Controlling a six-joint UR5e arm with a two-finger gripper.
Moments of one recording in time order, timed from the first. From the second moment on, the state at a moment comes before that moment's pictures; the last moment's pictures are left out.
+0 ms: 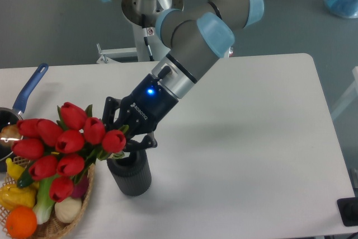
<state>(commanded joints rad) 2.47 -1.91 -1.61 -0.69 0.40 0.97</state>
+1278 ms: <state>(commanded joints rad) 2.49 -1.91 -1.71 -0.69 0.33 1.09</state>
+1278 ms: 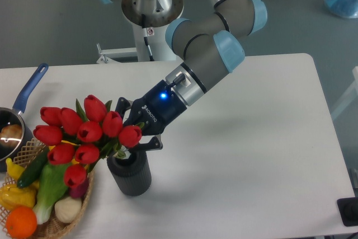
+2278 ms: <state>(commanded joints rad) 2.52 -1.95 -1.77 -0.69 0.26 1.23</state>
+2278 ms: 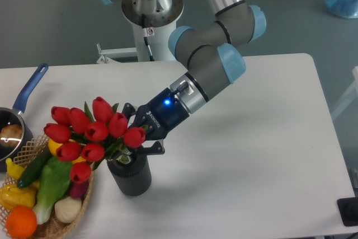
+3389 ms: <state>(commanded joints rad) 2.53 -1.95 -1.85 -0.69 0.26 1.31</state>
